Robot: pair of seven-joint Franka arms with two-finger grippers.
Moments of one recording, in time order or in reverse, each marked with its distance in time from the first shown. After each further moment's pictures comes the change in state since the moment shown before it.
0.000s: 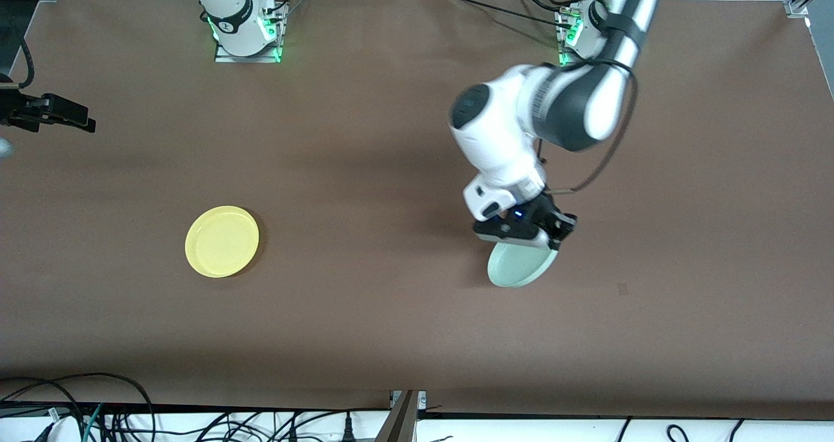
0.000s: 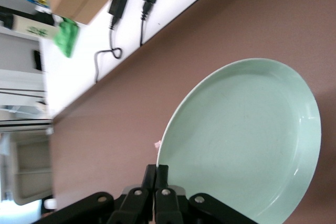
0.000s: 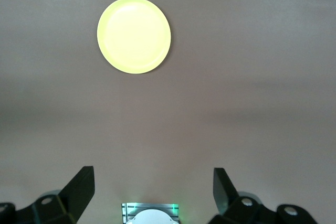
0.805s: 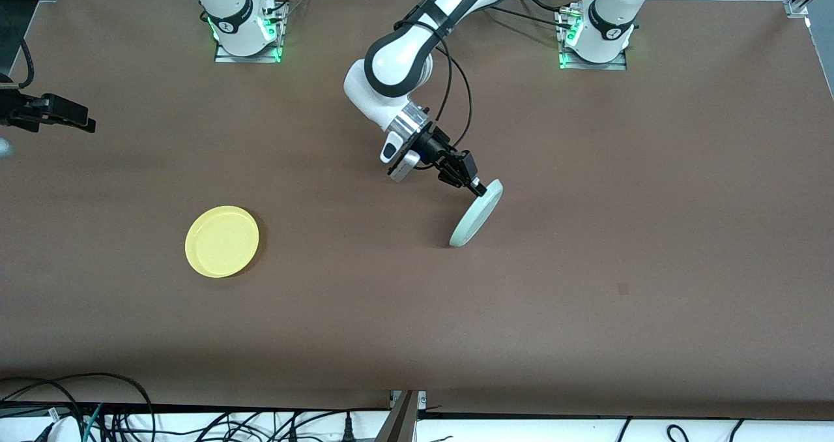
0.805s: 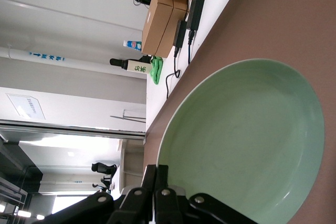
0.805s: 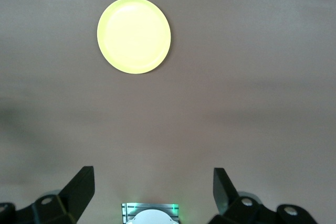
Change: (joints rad) left arm -0.363 0.237 0.005 0.005 0.344 -0.308 -0.366; right arm 0.000 0.000 0.000 0.000 0.000 0.000 0.000
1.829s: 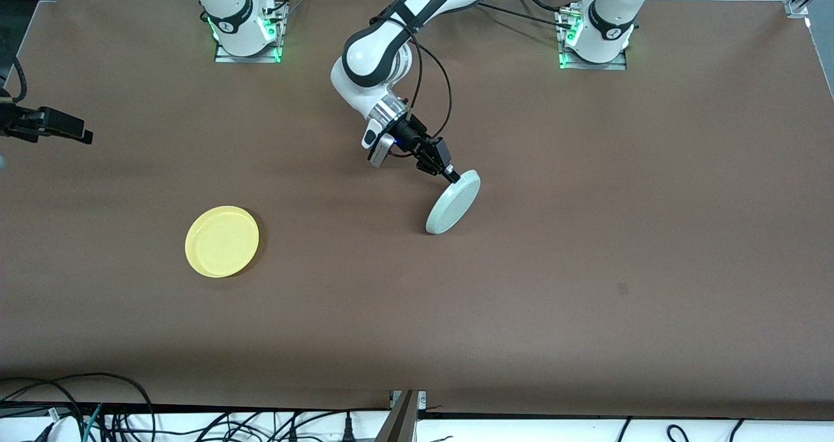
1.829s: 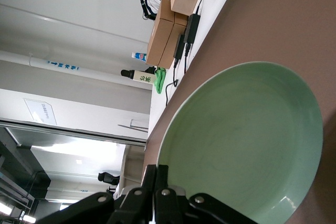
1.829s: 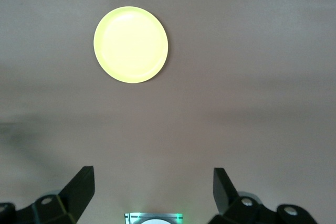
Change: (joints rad) left arm -0.107 0.128 0.006 0.091 0.001 -0.063 -0.102; right arm -0.001 0.043 -0.034 0.000 0.026 0.049 0.000
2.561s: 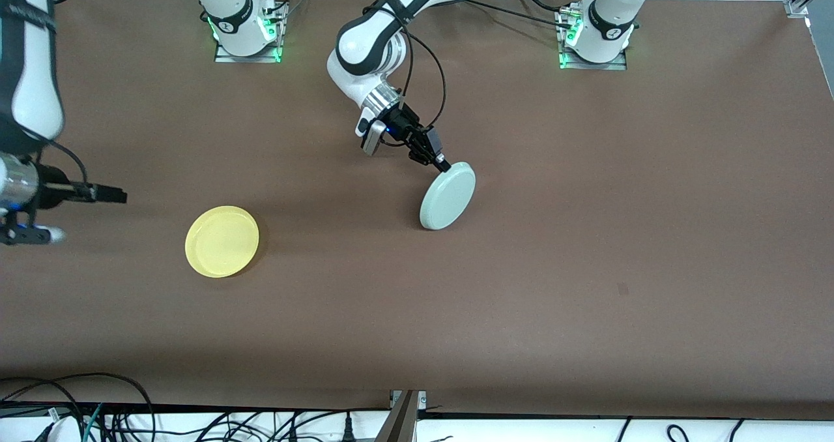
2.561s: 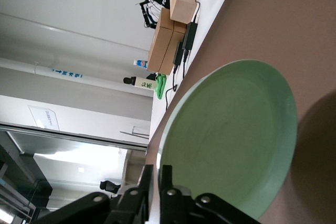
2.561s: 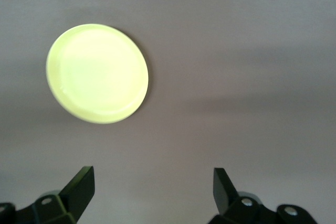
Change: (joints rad) left arm -0.065 0.018 -0.003 0.004 0.001 -0.018 -0.015; right arm -0.019 0.291 -0.003 -0.012 -0.010 0.249 0.001
